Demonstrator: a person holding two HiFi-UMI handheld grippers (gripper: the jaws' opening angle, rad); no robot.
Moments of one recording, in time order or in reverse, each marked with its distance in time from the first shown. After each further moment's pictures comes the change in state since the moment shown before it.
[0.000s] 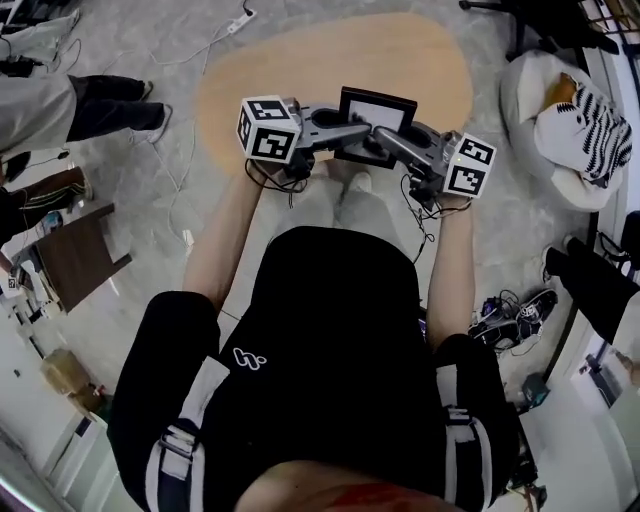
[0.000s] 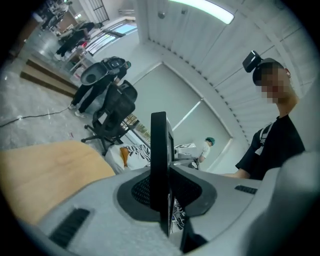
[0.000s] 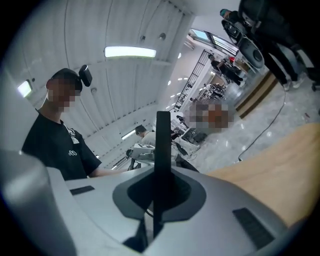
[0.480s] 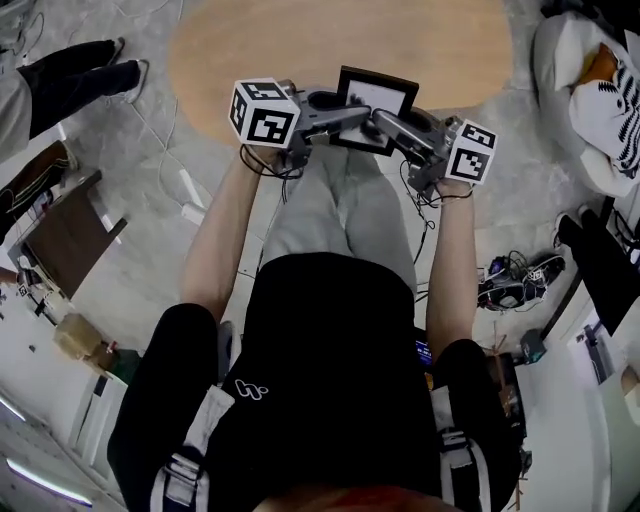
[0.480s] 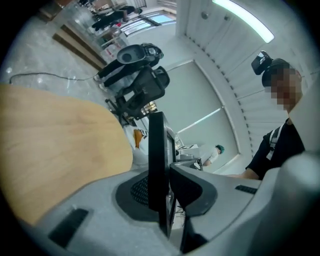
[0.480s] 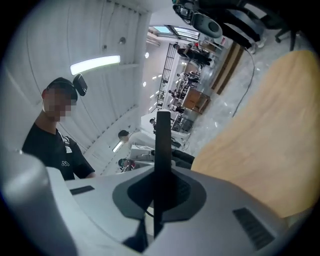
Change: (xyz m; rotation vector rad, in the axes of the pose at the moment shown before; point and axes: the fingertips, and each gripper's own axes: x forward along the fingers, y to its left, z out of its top) left arm -0.025 0.156 -0.119 -0.319 0.052 0.040; right arm 0.050 -0.147 -0.122 0.345 0.010 -0.056
